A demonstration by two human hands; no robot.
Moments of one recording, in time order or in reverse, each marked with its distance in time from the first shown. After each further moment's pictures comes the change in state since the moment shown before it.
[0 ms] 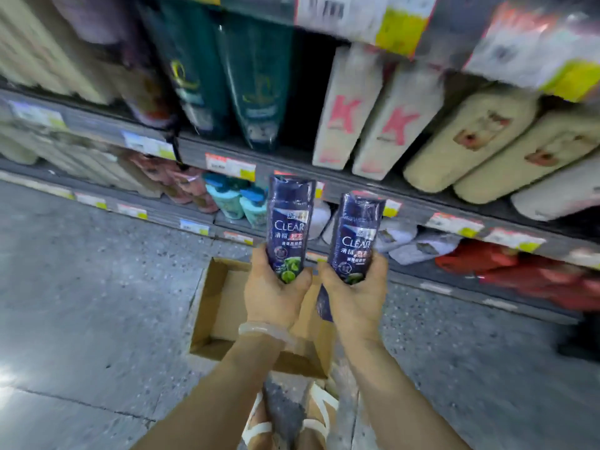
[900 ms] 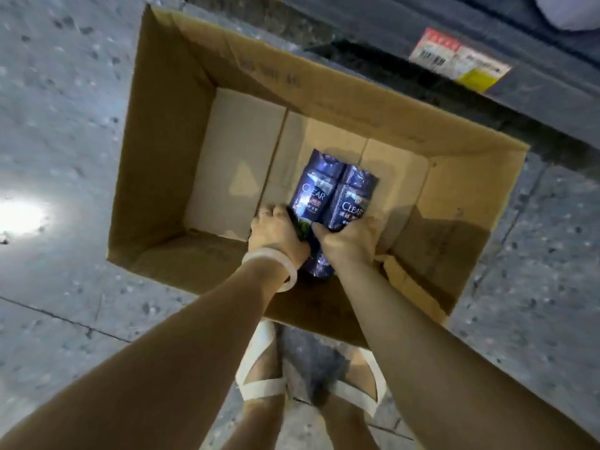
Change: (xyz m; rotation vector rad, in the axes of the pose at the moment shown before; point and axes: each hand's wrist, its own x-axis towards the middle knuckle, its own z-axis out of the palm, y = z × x) left_hand 0.139 -0.418 0.125 0.764 -0.445 -0.438; right_hand 0.114 0.451 0.140 -0.864 -0.301 0.508
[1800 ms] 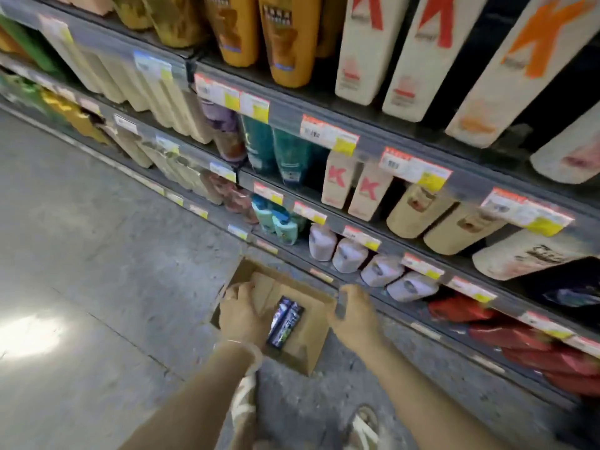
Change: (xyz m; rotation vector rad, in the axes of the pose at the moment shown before) left_hand -0.499 0.122 -0.227 -0.370 0.559 0.121; right_hand -0.404 -0.034 -0.440 -0.283 0.010 -0.740
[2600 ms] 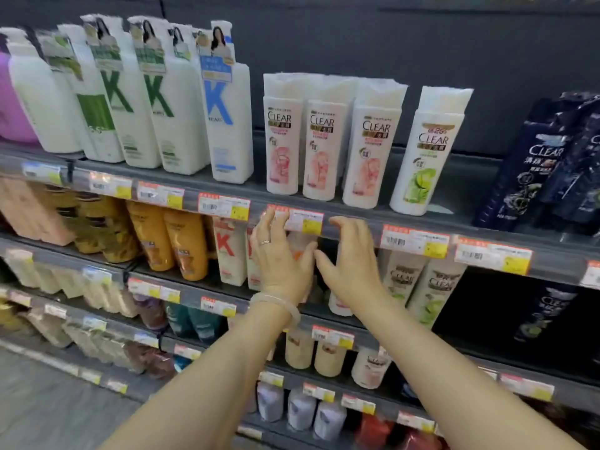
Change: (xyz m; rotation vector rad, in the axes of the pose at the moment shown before) left_hand -0.144 0.383 -0.130 -0.510 0.579 0.961; right_hand -0.149 -0.088 -0.358 0.028 0.981 -0.639
